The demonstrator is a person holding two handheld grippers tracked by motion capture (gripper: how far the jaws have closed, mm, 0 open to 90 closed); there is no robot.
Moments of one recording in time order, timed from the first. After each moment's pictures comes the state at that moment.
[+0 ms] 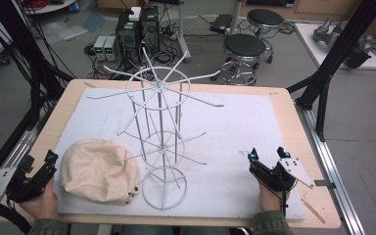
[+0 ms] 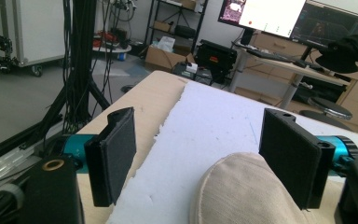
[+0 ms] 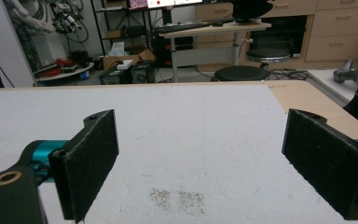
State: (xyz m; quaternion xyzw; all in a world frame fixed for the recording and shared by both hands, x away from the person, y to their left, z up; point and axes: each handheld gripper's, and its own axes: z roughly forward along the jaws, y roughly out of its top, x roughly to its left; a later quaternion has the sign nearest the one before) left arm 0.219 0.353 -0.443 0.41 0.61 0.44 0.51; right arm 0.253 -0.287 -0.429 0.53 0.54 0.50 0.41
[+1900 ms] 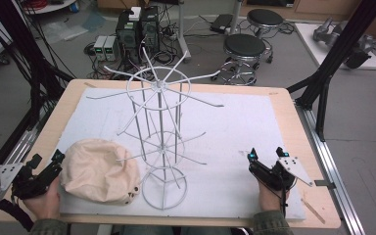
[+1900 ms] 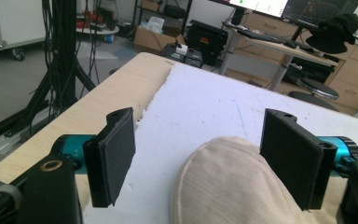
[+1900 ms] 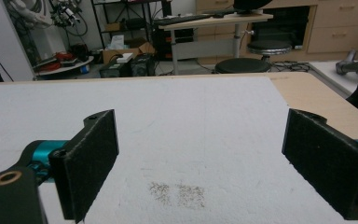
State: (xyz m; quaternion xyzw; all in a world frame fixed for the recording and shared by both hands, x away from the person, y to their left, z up) left arm 0.226 0.344 -0.439 0.45 0.62 0.40 0.50; right arm 0.256 -0.288 -0.431 0.54 0.55 0.50 0.40
